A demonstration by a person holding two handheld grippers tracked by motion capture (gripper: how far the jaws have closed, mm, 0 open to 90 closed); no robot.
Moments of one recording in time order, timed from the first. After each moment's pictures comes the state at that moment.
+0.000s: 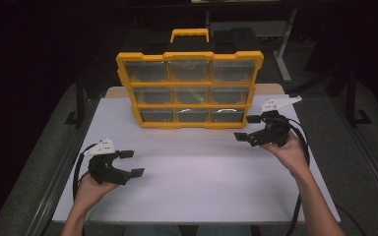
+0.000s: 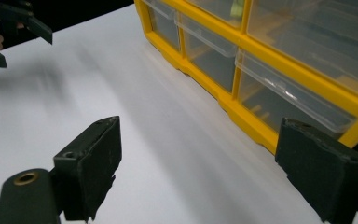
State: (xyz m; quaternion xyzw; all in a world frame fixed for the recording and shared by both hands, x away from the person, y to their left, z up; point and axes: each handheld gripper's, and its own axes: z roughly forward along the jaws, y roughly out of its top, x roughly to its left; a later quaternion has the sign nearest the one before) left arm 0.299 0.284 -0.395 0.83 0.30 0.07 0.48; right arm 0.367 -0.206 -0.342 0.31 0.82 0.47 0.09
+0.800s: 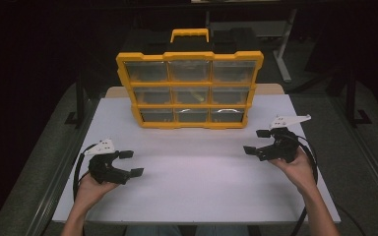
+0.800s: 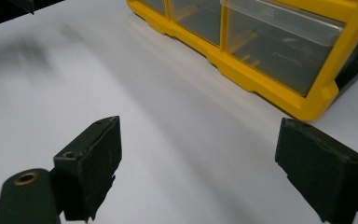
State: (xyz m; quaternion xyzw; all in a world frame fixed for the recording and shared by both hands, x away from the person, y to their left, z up) left arm 0.303 0.288 -0.401 0.83 0.30 0.07 0.47; right arm 0.341 -0.231 -0.378 0.34 0.82 0.45 0.10
